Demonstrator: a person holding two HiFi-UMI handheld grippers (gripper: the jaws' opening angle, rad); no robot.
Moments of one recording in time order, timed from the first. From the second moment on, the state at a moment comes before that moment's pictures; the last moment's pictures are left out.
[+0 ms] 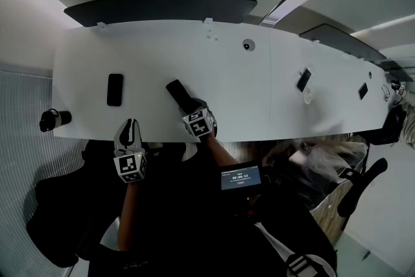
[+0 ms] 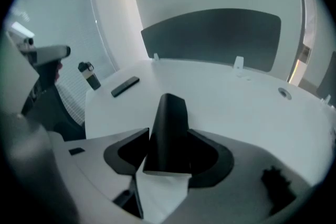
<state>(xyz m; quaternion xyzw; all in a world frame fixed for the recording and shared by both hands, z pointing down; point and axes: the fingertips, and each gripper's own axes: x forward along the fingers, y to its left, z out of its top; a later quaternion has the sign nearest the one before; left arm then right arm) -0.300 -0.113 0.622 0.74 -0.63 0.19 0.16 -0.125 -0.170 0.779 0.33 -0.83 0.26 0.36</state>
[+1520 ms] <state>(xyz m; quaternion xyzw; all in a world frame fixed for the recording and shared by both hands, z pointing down) -0.127 -0.173 0.827 0.62 -0.51 0.26 0.54 0.082 -0.169 0.646 0.51 -0.80 0.23 0.21</state>
